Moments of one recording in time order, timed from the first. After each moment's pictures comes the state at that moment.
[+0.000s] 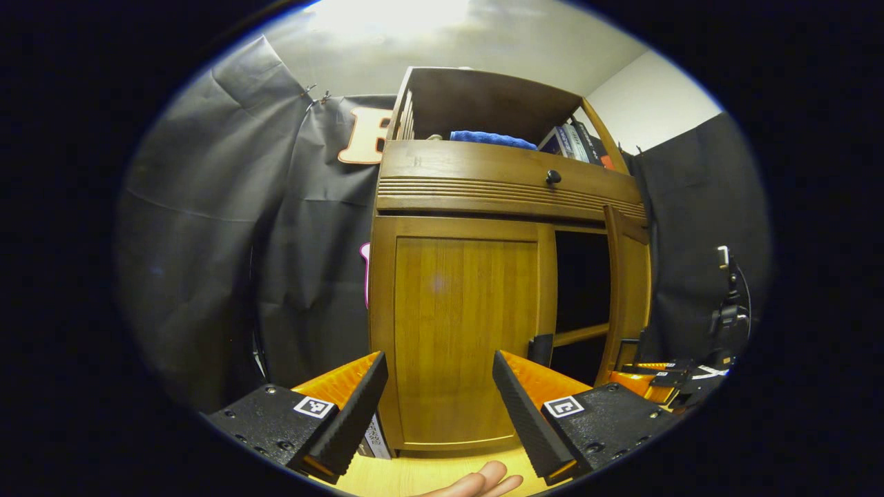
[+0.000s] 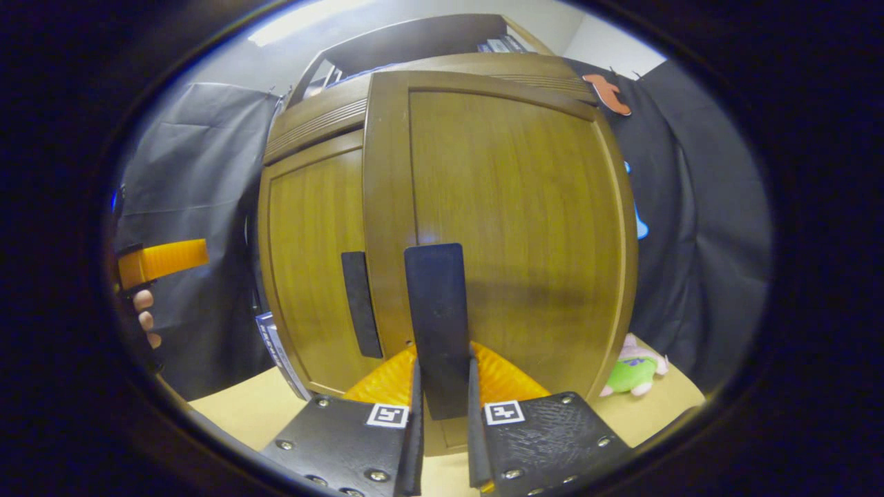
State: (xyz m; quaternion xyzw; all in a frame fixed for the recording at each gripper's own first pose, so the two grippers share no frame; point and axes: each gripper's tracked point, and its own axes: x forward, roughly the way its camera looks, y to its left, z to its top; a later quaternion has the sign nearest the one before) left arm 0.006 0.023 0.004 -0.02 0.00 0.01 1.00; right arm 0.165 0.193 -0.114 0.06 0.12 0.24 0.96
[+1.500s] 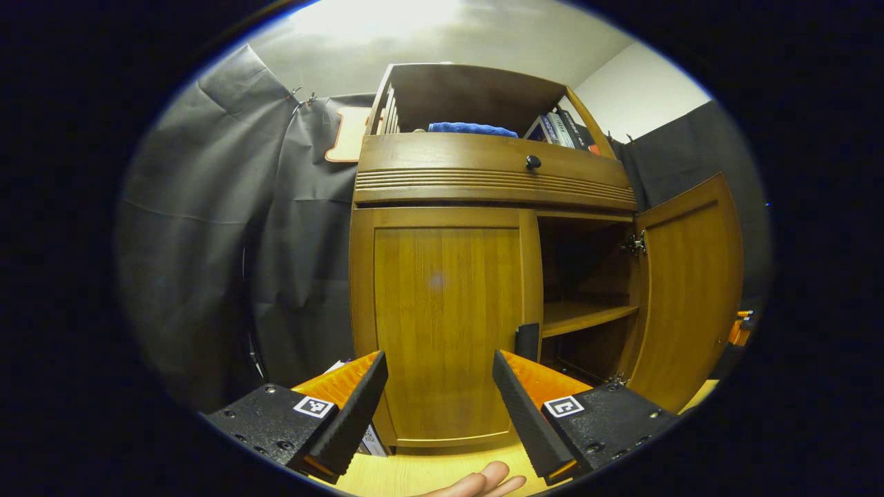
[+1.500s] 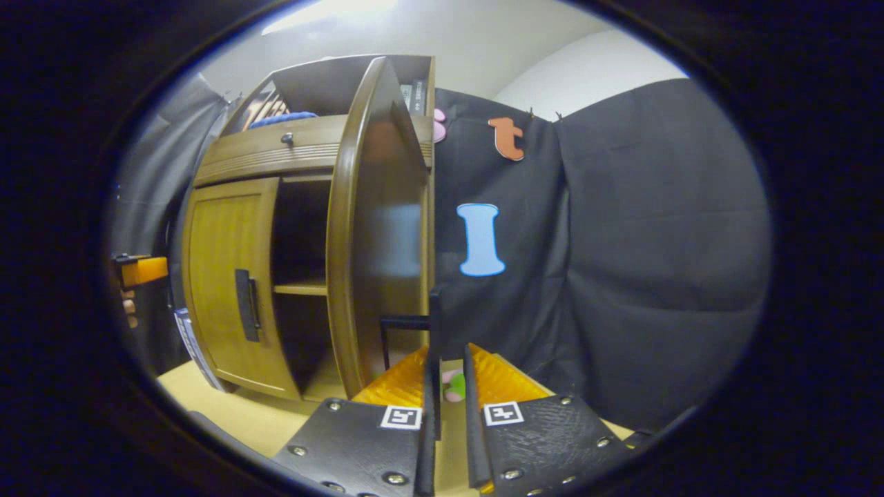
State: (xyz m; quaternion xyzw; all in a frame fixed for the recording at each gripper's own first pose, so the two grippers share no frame) left arm 0.009 -0.001 -0.010 0.01 0.01 0.00 1.00; right arm 0.122 -0.023 -0.073 0.01 0.05 0.04 1.00
